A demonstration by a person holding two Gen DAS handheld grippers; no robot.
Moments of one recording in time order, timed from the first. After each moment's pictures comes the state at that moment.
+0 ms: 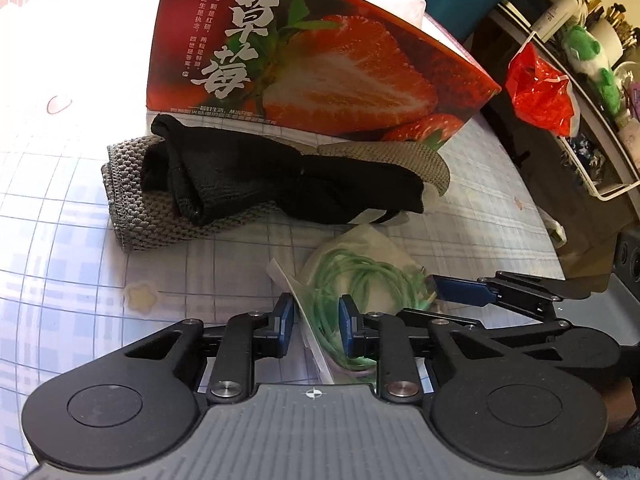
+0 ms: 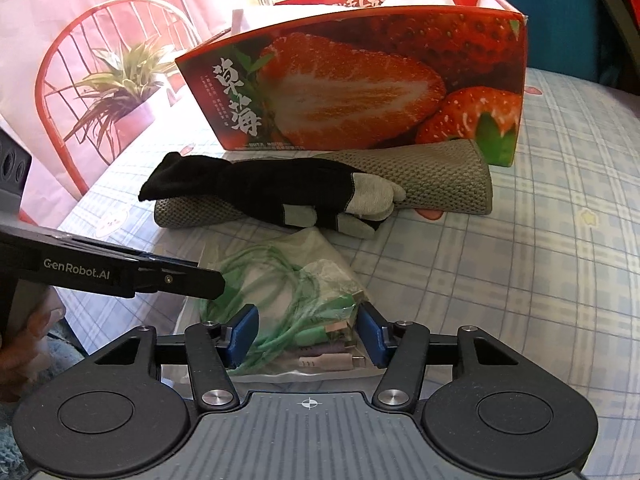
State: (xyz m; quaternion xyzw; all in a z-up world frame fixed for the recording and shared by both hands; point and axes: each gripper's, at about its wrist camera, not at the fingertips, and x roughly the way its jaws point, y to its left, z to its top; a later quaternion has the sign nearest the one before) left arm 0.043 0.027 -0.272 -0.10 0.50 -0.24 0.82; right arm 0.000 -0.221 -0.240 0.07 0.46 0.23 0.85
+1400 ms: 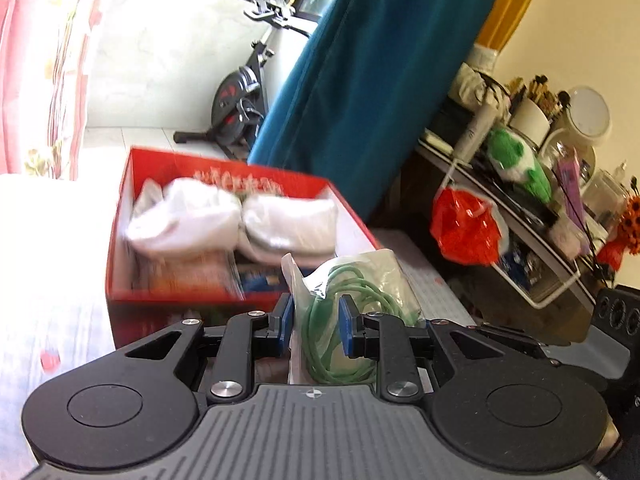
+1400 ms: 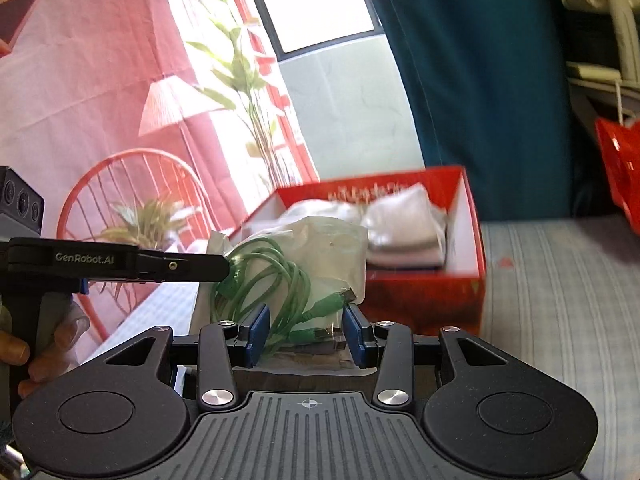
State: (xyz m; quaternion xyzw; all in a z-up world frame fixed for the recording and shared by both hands) left arm 0.098 0.017 -0.131 -0.10 0.32 -0.30 0.89; right arm 0.040 -0.251 -0.119 0.12 0.29 0.21 0.93
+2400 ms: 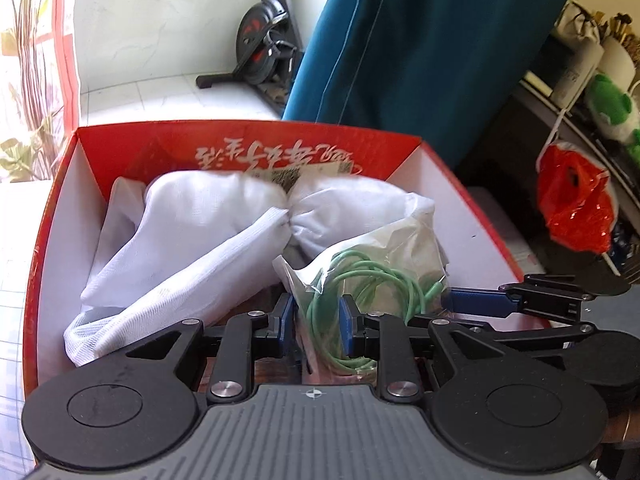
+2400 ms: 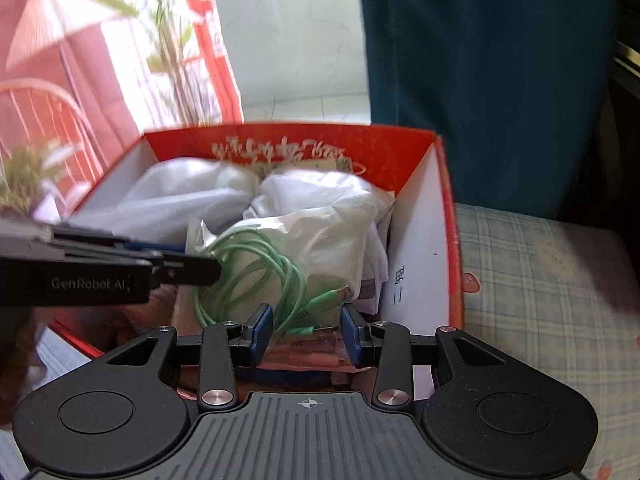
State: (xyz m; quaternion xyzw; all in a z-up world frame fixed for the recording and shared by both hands) left arm 0.245 -0.040 -0.192 -0.03 0.43 -0.26 0.86; right arm 0.211 -0.235 -0.174 0.02 0.44 0.12 0.89
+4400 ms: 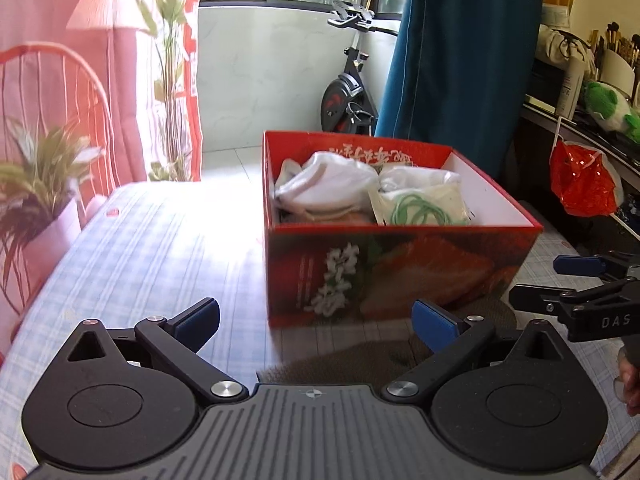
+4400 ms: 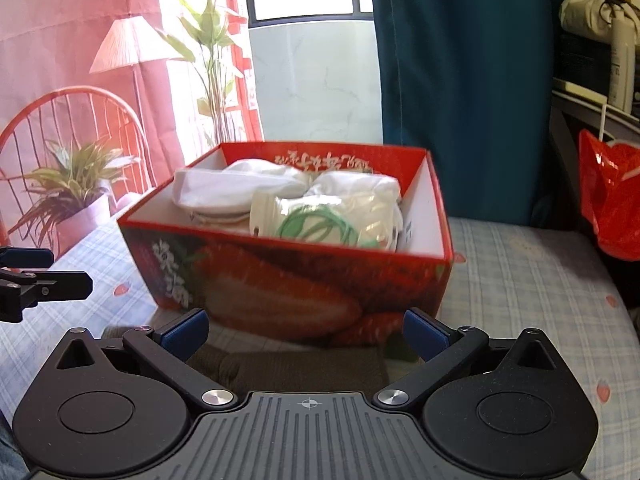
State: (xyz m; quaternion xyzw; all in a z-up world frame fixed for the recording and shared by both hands) left arm 0.050 0.051 -0.171 0.01 0.32 -0.13 0.94; right arm 0.047 -0.231 -0.164 0.02 0.32 0.13 0.94
